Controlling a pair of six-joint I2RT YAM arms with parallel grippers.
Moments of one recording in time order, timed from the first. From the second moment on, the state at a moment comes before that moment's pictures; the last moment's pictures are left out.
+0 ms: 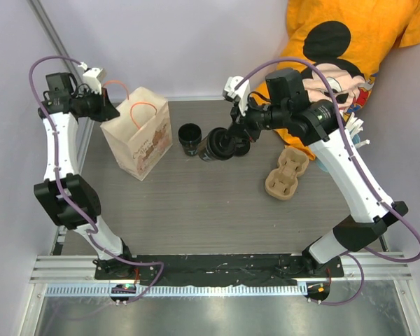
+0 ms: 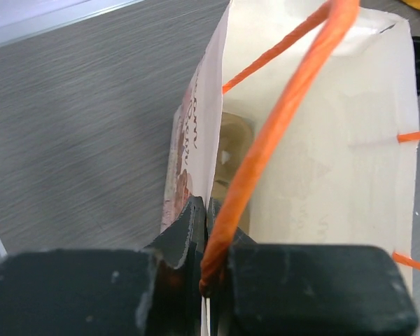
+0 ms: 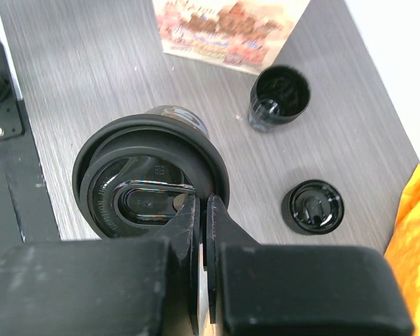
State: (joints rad) left arm 0.28 1.76 1.83 -0.83 0.71 0.34; right arm 0.60 1.53 1.97 -1.02 -0.48 -0.43
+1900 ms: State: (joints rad) left arm -0.28 1.47 1.55 -0.80 0.74 0.00; right arm 0.54 1.41 1.90 -0.78 -0.49 -0.02
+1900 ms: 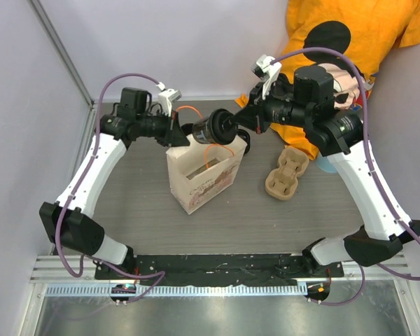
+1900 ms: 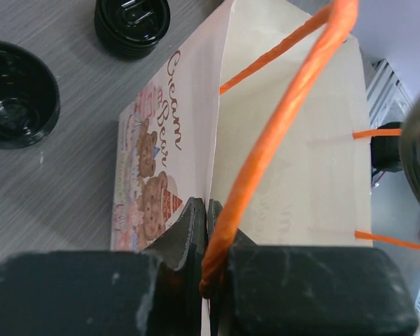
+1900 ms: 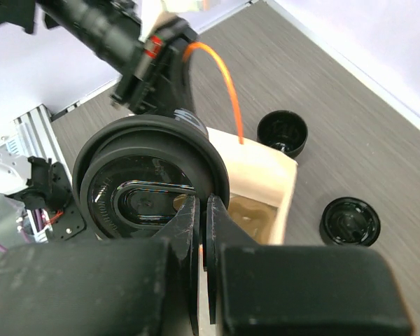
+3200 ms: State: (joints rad) left arm -0.34 1.55 1.61 -0.66 0.65 -0.10; right arm 0.53 1.52 1.94 -0.91 -0.45 -0.05
